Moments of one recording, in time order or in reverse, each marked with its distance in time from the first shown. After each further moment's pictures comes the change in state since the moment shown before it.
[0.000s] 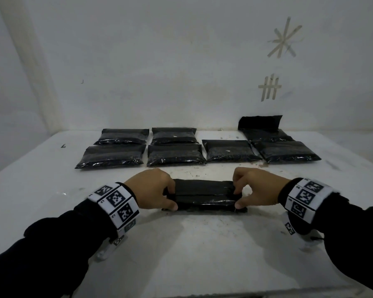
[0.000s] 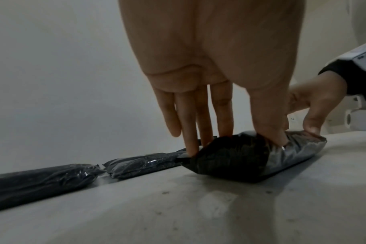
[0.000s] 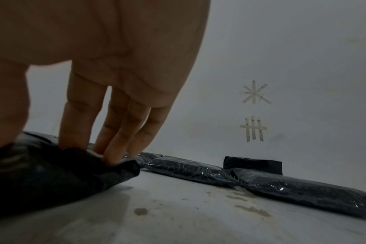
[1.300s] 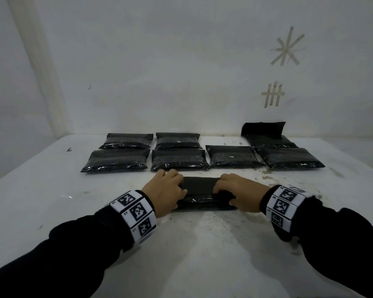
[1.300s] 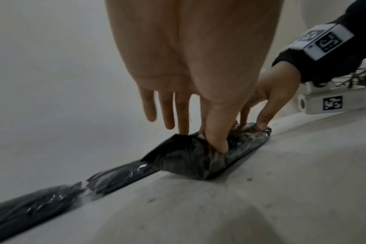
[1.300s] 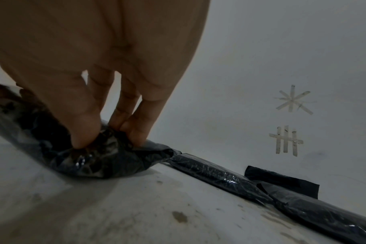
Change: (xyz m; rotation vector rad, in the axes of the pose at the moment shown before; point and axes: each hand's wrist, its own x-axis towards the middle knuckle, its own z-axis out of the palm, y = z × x) left_hand 0.007 0.020 0.008 0.463 -0.011 0.080; right_hand 0.023 -0.032 0.007 -0.041 -0.012 -0.059
